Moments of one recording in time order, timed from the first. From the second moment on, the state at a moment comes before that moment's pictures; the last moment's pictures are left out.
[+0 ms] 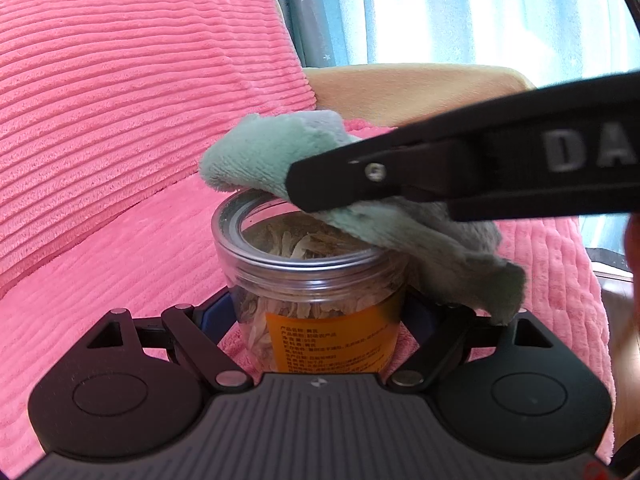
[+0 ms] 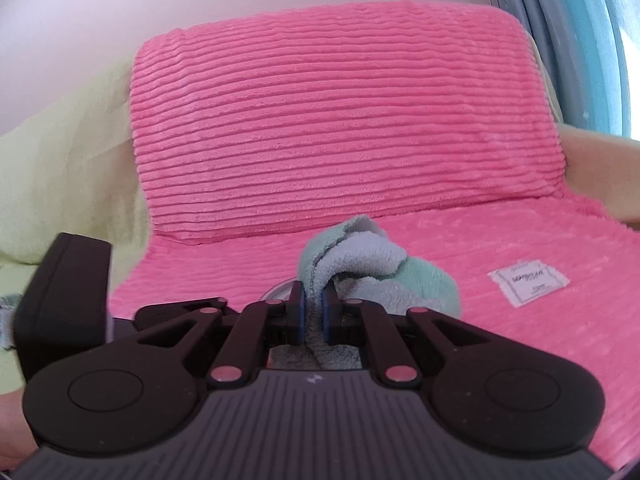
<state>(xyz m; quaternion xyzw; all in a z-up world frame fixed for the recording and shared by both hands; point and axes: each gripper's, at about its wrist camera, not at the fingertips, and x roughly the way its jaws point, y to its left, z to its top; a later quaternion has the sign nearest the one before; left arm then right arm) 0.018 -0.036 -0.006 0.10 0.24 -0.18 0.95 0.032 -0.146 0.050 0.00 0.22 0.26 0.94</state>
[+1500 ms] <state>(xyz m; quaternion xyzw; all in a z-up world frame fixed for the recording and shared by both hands) 0.013 -0.042 -0.008 0.10 0.24 -0.17 0.95 0.030 -0.146 0.051 -0.04 0.21 0.24 0.95</state>
